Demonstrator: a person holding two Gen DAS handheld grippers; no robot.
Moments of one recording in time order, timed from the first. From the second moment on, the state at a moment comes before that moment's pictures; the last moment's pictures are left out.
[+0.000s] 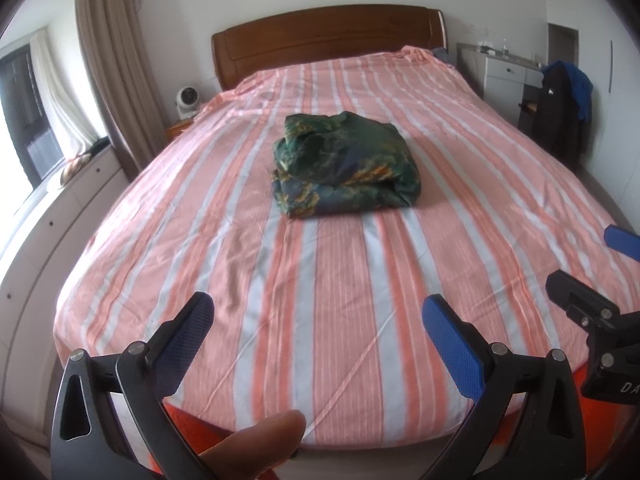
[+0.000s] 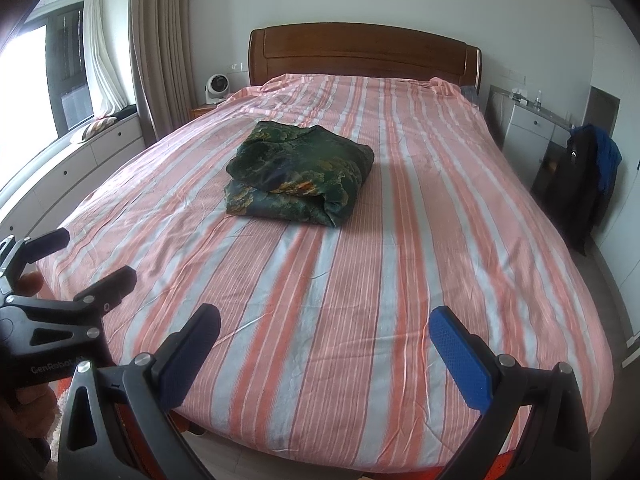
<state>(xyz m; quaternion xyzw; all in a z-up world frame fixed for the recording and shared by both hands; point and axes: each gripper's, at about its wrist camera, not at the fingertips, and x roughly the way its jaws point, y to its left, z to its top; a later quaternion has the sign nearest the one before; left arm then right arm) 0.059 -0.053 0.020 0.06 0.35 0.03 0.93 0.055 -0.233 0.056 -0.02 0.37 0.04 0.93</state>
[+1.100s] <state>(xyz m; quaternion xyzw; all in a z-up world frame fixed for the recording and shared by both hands) 0.053 -0.048 0.027 0.06 0.34 0.06 0.94 0.054 -0.229 0.064 -0.03 0.36 0.04 0.93</state>
